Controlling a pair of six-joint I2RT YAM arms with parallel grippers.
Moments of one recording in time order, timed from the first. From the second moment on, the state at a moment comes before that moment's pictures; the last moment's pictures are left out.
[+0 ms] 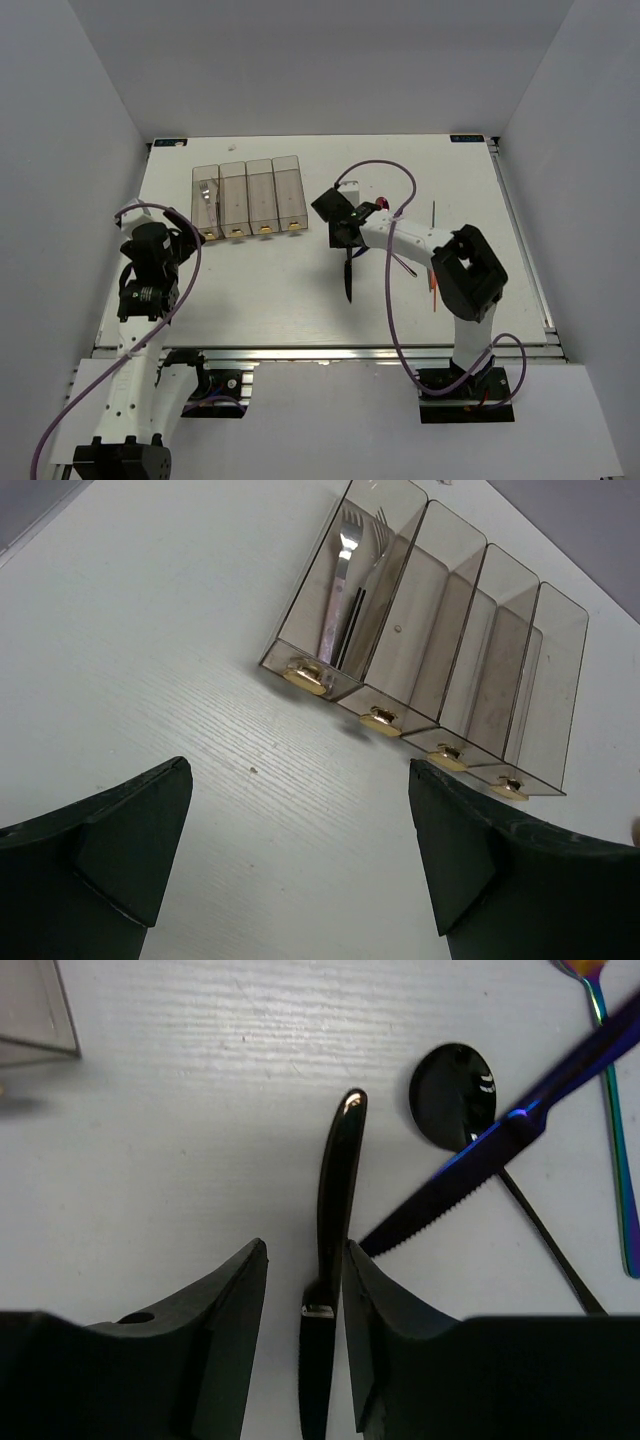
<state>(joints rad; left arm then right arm) 0.02 0.72 0.73 -0.46 -0.29 -0.54 0.82 1.88 1.38 -0.58 0.45 0.60</state>
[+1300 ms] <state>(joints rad) 0.02 0.75 0.73 -0.44 -0.21 -0.51 0.75 2.01 1.37 -0.49 0.35 0.61</state>
